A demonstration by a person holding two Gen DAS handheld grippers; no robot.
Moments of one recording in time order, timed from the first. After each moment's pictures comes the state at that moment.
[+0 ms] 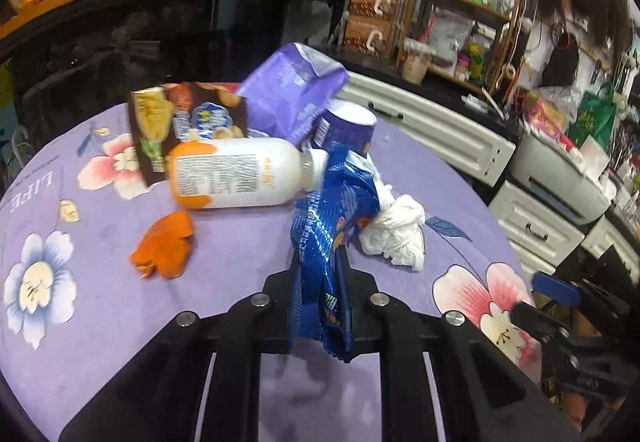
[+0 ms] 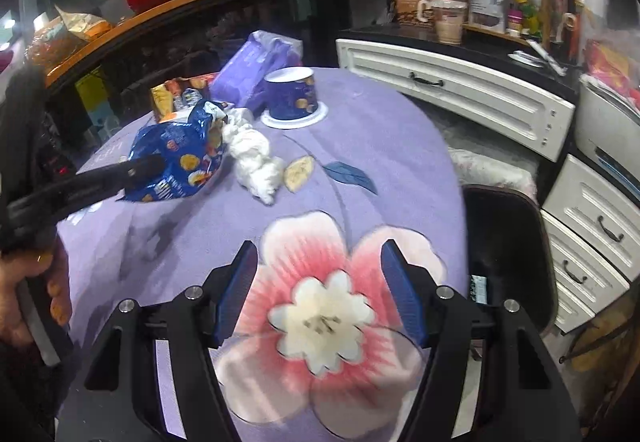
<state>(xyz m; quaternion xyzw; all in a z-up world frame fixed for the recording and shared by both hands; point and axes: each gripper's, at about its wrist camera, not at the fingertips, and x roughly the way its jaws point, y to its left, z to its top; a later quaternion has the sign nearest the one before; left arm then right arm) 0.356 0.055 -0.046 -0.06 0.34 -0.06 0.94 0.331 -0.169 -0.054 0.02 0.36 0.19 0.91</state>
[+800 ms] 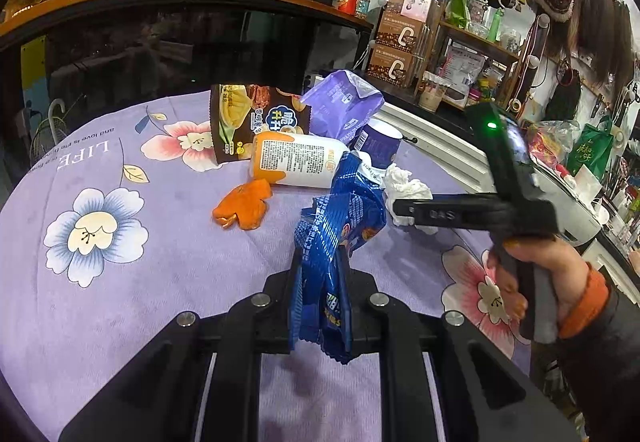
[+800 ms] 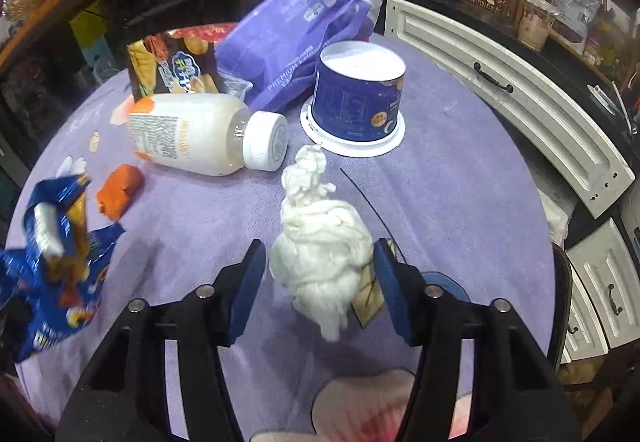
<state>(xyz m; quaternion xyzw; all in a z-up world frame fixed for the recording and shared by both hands) 0.290 0.099 -0.039 -0.10 0.31 -0.04 0.94 0.452 -0.057 -0.064 -0.07 0.45 0.20 0.87</state>
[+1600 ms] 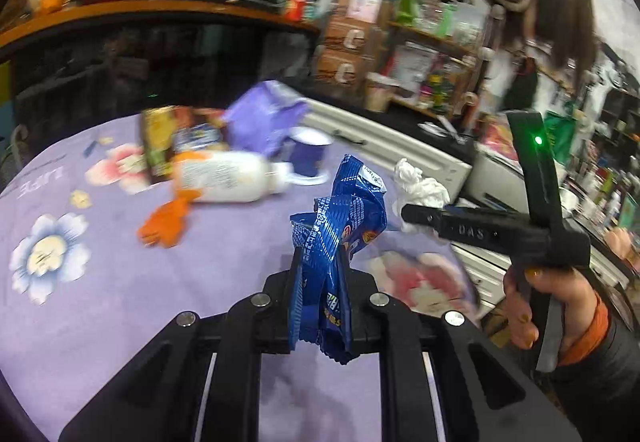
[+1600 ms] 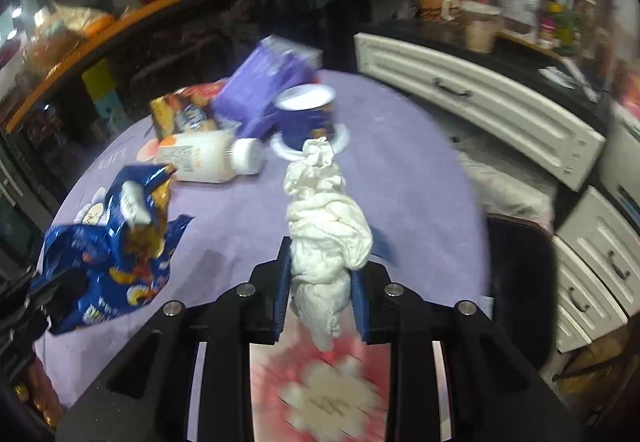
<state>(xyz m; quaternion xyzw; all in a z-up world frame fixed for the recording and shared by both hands) 0.291 0.030 -0.019 -0.08 0.29 -0.12 0.95 0.384 -0.163 -0.025 0.01 0.38 0.20 0.90</state>
